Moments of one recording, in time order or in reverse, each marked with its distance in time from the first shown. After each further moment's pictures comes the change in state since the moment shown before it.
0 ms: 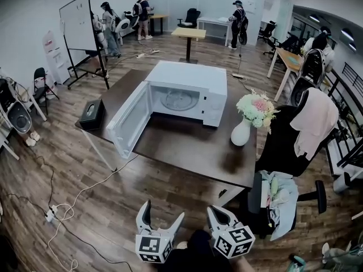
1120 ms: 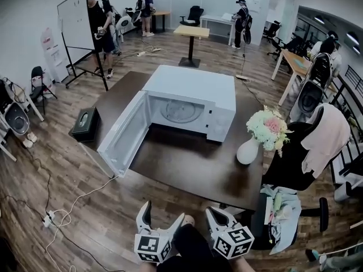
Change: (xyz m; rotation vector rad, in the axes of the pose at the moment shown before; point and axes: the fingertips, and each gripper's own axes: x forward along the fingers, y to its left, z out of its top) left arm 0.113 0.049 0.017 -0.036 0.020 -0.011; right arm 0.104 -0.051 0.040 0.011 0.048 0.028
